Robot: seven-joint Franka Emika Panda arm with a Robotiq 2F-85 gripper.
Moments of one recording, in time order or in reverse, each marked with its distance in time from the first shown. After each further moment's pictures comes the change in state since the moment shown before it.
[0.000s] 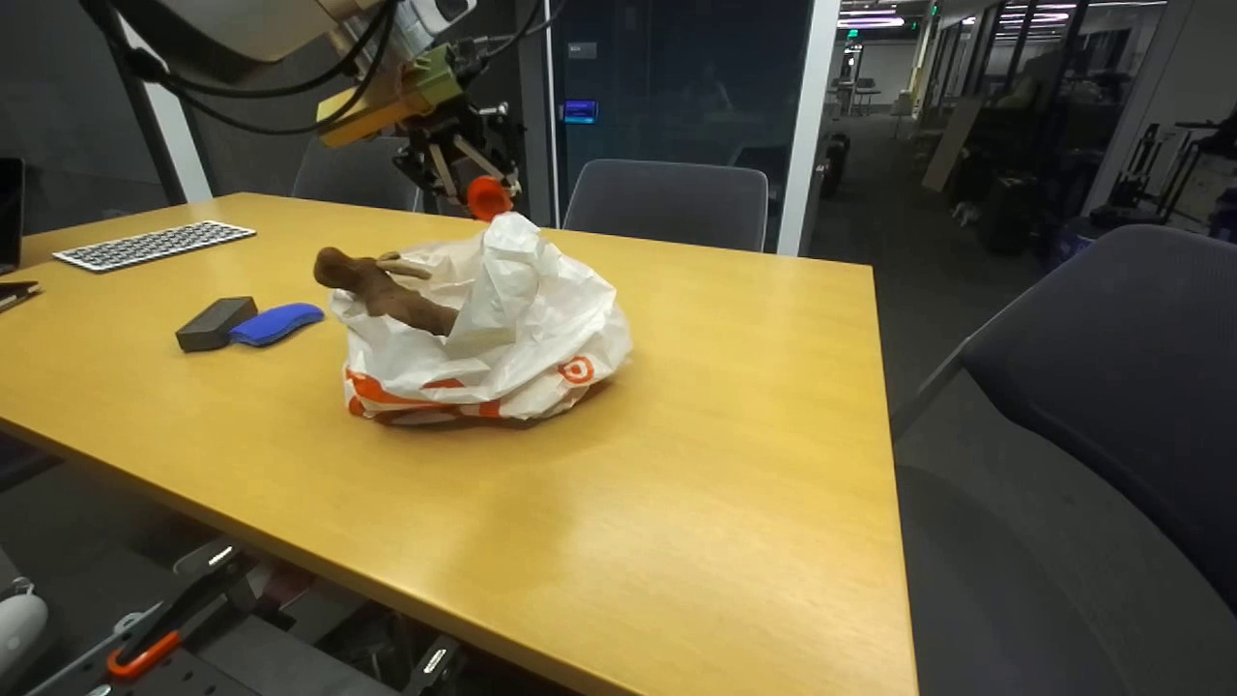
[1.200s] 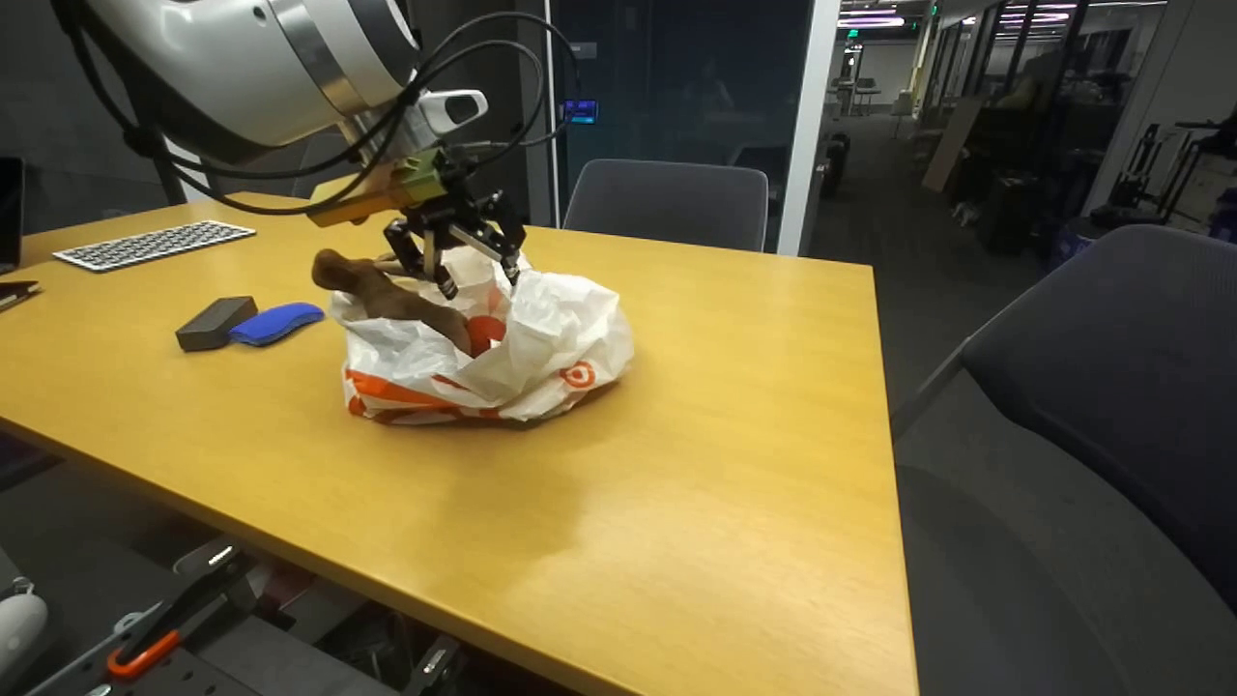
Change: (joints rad) arm -0.024 0.106 0.023 -0.063 0.039 0.000 0.095
